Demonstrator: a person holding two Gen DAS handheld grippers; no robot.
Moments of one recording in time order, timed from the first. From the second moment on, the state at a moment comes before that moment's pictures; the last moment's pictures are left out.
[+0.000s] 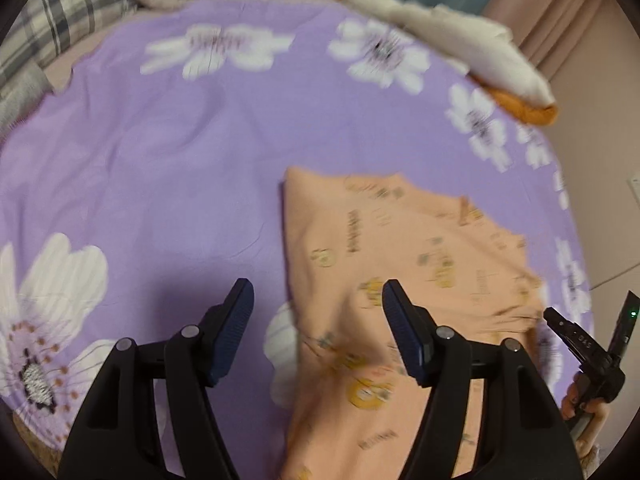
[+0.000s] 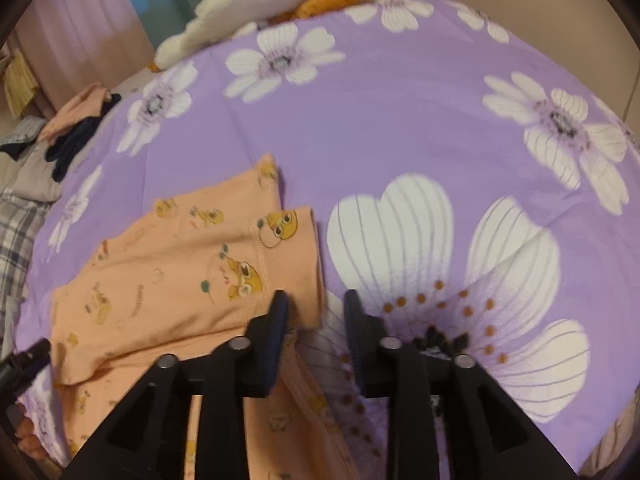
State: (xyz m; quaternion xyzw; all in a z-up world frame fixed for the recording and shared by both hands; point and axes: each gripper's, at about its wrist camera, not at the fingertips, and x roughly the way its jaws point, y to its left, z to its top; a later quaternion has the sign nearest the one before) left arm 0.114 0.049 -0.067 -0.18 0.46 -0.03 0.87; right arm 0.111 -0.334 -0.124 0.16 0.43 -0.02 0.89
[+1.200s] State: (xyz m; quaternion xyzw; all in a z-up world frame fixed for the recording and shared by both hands) left arm -0.023 0.022 -0.119 -0.19 0.50 -0.05 0.85; right arm -0.051 -0.340 -0.160 0.16 0.44 0.10 0.88
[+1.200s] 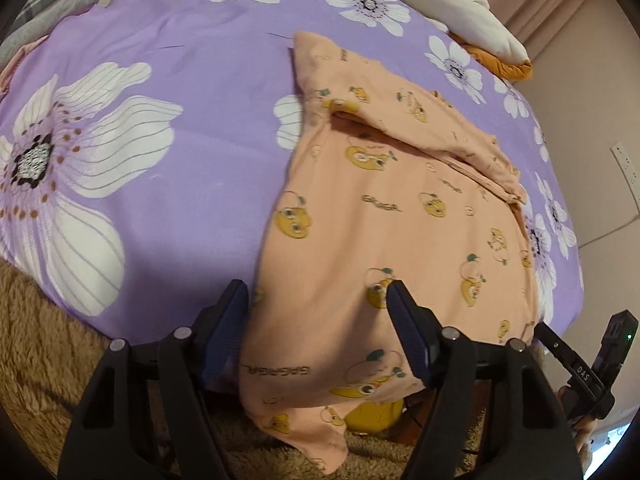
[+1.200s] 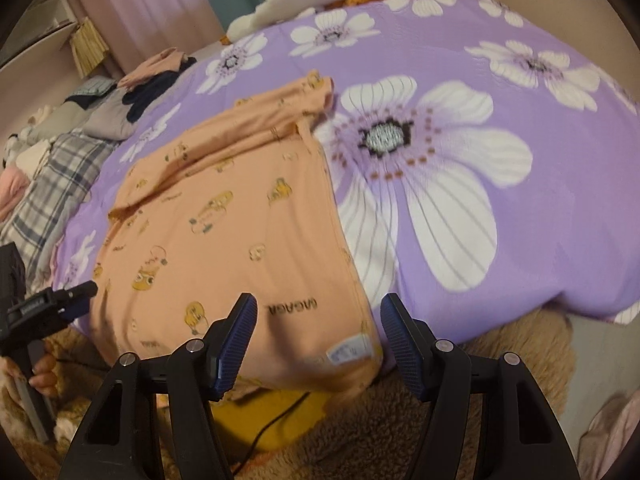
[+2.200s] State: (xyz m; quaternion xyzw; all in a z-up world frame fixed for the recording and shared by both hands) left arm -0.009 0.030 -0.042 -0.27 0.38 -0.17 0.87; right arm -0.030 -0.336 -0.092 0.20 0.35 0.20 0.89
